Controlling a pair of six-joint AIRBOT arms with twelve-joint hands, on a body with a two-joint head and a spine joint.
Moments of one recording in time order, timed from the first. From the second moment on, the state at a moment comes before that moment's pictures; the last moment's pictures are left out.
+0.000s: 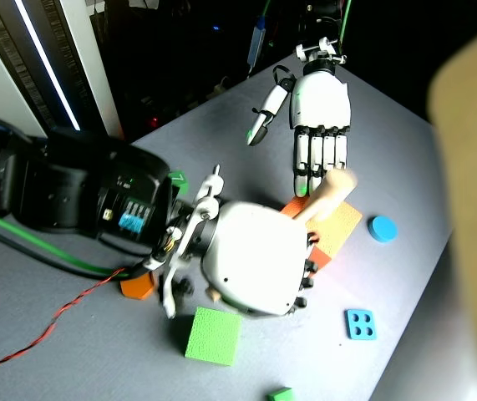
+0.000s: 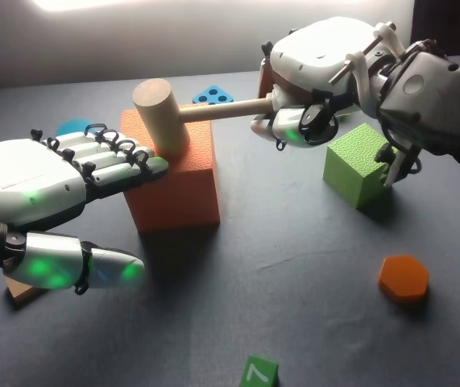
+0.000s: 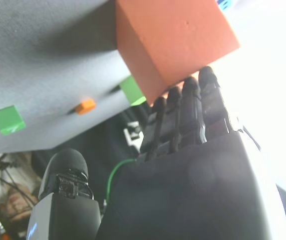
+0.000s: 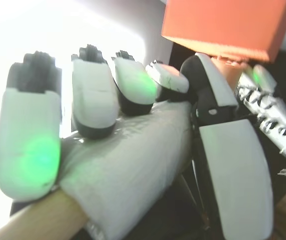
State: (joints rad) left arm 0.72 -0.84 1.10 0.41 -0.60 0.55; right arm -0.25 -1.34 1.25 0.99 0.40 -1.97
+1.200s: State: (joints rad) left arm 0.72 -0.84 1.10 0.41 -0.60 0.55; right arm -0.28 -1.10 0.94 0.64 0.33 -1.91
